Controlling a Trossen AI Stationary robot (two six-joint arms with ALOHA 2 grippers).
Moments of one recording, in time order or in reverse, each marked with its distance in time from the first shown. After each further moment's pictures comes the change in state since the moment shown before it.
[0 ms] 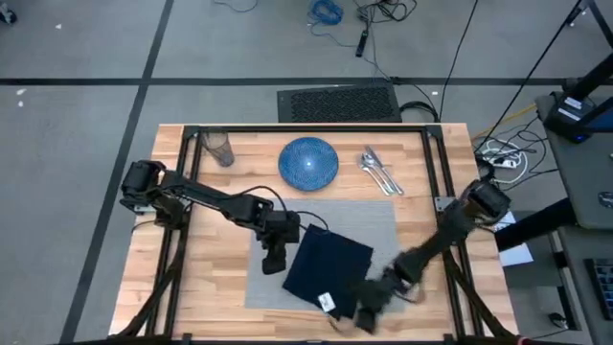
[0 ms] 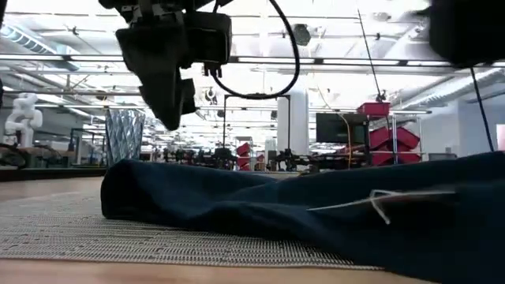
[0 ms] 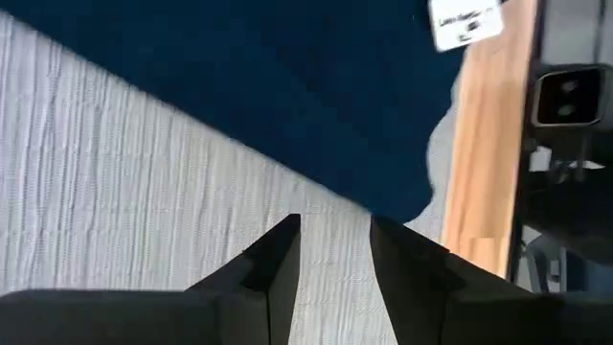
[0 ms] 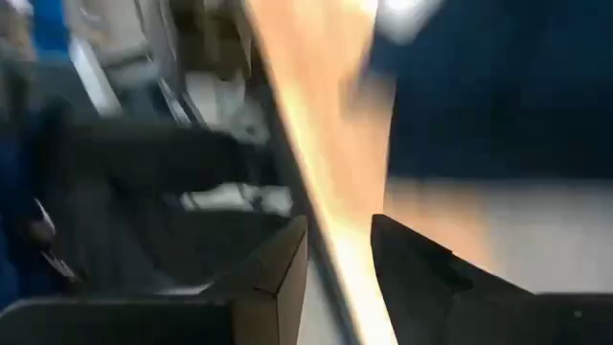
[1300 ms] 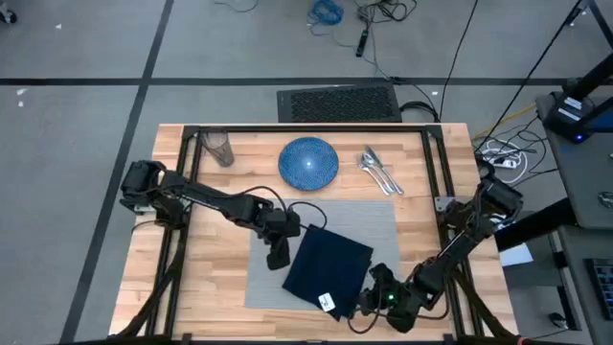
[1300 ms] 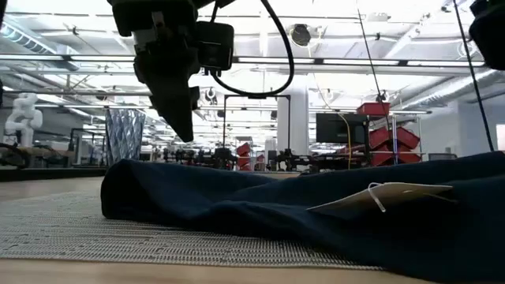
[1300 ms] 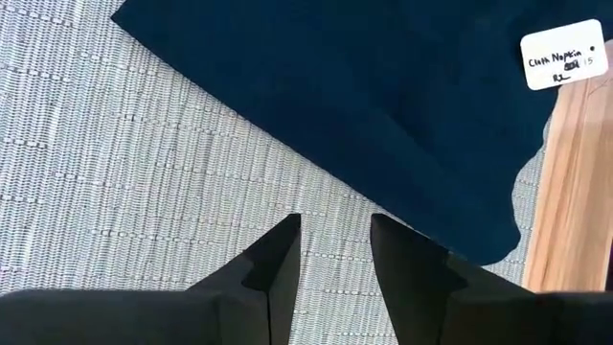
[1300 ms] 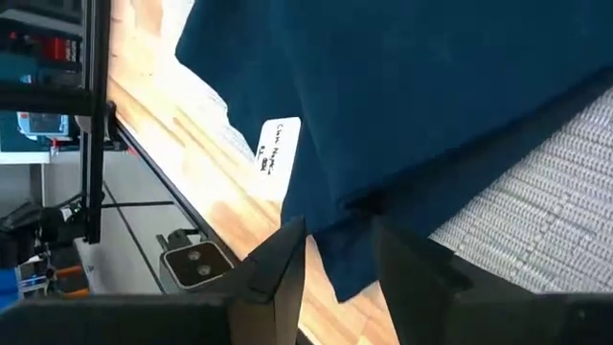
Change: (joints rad) left arm 0.000 0.000 0.000 0.000 -0.183 -0.018; right arm 0.129 -0.003 0.000 -0.167 0.628 0.648
